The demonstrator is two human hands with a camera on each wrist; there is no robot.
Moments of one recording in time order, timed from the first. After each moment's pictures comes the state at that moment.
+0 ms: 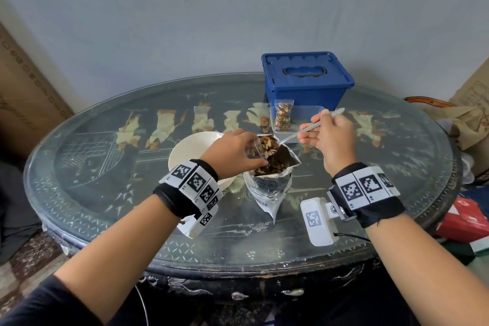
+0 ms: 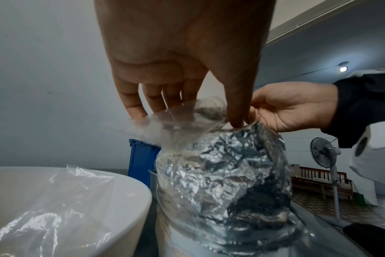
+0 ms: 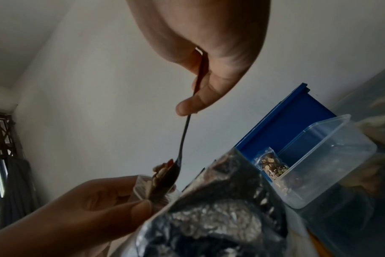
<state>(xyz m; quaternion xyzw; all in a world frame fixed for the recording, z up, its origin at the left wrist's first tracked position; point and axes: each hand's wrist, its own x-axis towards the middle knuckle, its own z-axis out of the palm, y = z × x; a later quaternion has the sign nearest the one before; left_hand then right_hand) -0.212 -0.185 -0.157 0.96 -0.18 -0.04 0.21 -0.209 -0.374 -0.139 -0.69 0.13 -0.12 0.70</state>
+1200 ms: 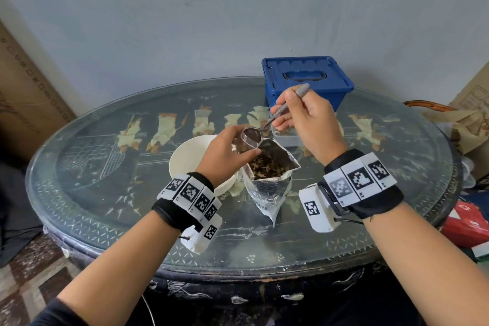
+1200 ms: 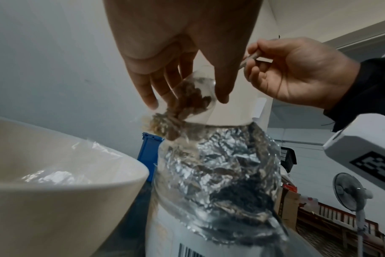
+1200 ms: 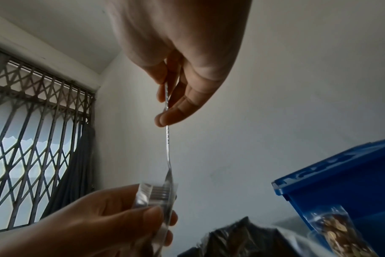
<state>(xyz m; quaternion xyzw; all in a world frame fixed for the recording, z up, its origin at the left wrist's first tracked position) -0.219 -0.181 -0.169 0.89 -0.09 0.08 0.44 -0.215 -0.352 -0.104 -0.78 -0.18 -0.15 0.59</state>
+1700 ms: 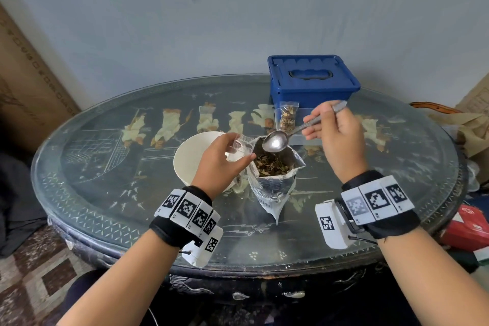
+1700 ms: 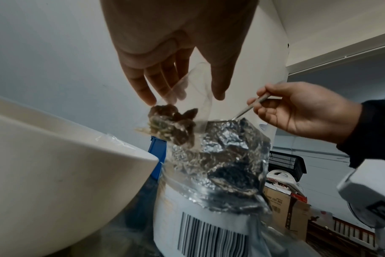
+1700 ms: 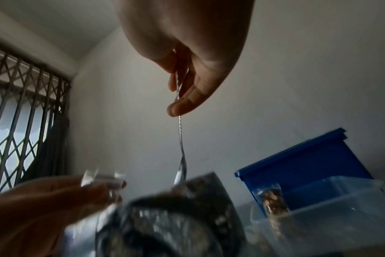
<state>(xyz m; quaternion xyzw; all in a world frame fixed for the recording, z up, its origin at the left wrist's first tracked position) -0.235 -0.167 -0.192 0.87 -0.05 0.14 0.46 -0.218 -0.378 -0.137 -0.77 -0.11 -0.24 0.58</state>
